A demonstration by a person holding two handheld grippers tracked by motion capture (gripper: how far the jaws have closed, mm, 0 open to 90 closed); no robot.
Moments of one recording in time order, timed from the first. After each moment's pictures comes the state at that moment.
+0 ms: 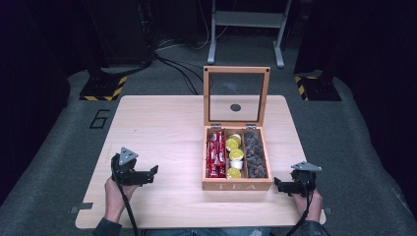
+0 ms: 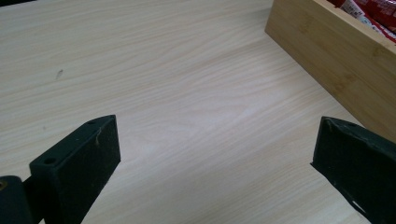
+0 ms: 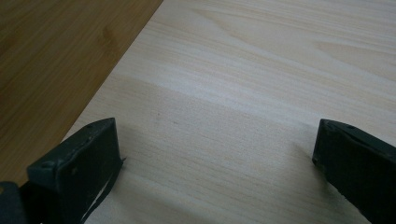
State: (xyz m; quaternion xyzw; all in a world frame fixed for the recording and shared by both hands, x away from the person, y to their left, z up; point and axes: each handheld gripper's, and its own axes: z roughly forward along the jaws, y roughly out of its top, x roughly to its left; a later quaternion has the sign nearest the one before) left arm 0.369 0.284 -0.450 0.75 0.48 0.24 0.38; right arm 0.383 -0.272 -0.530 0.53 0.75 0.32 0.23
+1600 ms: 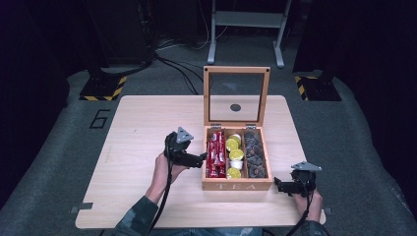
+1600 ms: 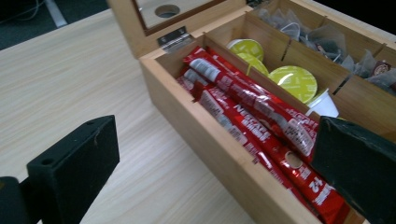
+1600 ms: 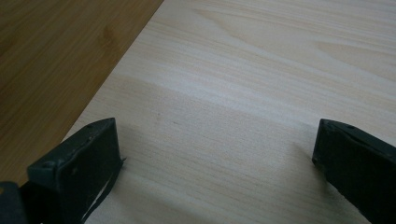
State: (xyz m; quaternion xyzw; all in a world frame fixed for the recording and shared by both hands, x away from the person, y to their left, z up) left arm 0.424 0.142 -0.419 0.81 0.37 0.19 0.41; right arm 0.383 -0.272 -0.530 0.53 0.76 0.32 0.22
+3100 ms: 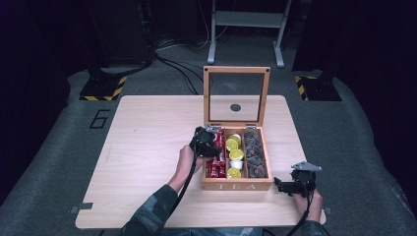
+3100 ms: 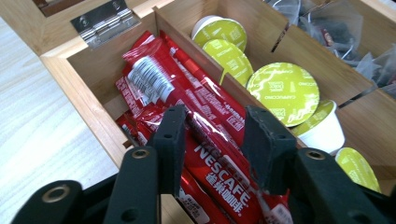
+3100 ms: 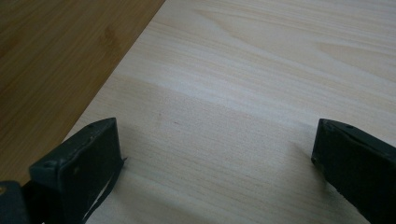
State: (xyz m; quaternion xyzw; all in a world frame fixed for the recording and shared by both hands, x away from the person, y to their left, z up) left arm 0.471 0.081 -0.443 0.85 0.39 0.12 0.35; right arm 0.383 -0.272 -0.530 0.52 0.76 0.32 0.22
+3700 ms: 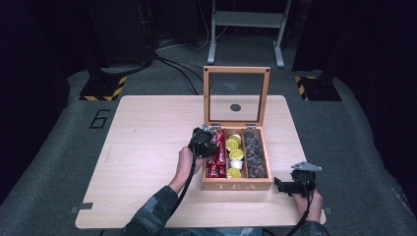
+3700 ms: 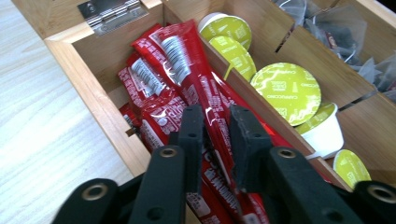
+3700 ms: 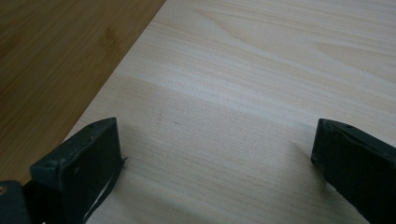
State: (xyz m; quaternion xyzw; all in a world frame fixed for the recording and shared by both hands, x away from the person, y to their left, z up) left arm 0.469 0.086 -0.446 0.84 0.41 0.10 0.36; right arm 0.383 -0.272 -0.530 0.52 0.76 0.32 0.23
